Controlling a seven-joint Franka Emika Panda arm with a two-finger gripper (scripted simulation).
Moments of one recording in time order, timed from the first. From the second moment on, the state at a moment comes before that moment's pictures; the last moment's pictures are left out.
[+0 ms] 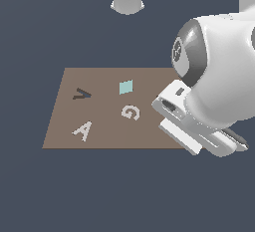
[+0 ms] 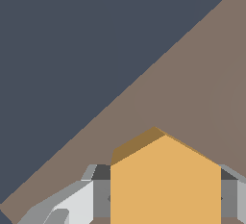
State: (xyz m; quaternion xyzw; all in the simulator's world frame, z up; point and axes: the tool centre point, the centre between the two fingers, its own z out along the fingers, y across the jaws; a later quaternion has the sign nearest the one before) arm 0.098 0.152 0.033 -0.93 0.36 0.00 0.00
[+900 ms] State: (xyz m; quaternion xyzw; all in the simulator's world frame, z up) arm 0.064 0.135 0.035 -0.90 0.45 0.00 0.00
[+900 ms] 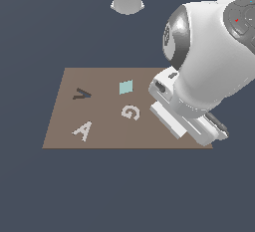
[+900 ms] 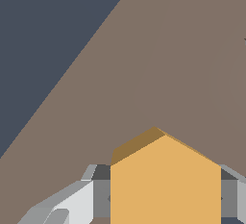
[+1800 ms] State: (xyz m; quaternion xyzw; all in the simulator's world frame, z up) arm -0.001 0.124 0.040 -0.81 0.58 0.00 0.00
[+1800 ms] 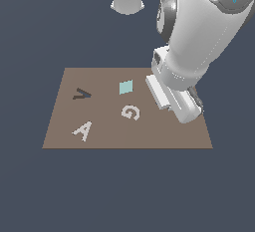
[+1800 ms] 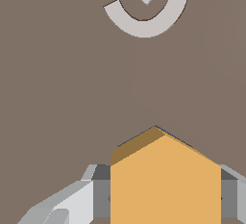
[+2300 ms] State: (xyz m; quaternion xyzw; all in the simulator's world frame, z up) arm -0.005 0.124 0.033 -0.81 0.59 0.00 0.00
